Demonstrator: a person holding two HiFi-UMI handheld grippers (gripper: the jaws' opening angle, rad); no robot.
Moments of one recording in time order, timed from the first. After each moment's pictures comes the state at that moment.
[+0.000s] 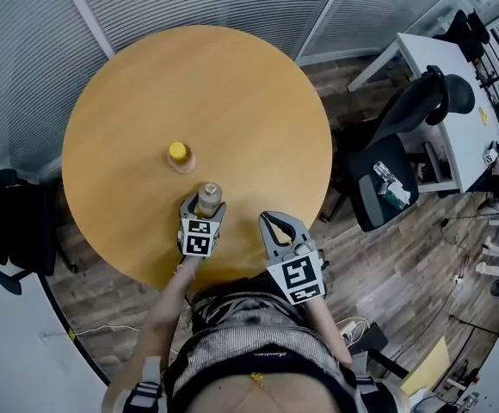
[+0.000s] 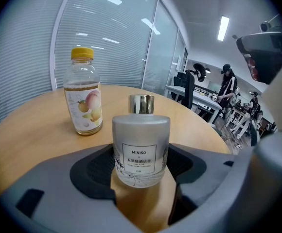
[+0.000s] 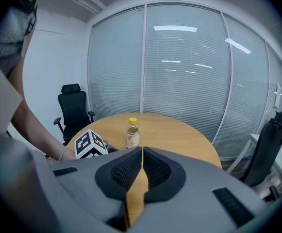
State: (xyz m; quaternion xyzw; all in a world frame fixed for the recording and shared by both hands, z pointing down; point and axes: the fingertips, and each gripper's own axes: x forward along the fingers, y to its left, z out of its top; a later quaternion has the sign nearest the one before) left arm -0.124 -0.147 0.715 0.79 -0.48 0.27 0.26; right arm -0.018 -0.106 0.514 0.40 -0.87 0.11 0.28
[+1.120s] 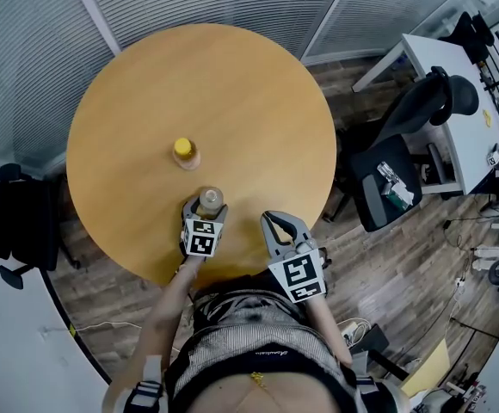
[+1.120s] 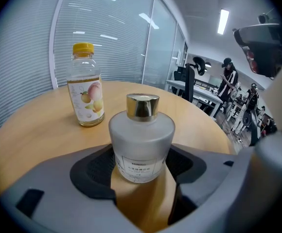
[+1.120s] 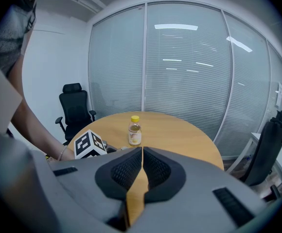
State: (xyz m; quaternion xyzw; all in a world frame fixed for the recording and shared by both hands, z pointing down) left arm -0.129 -0.134 0.727 0.78 -0.48 0.30 0.25; right arm -0.020 -0.100 0.521 0.39 -0.87 0.11 0.28
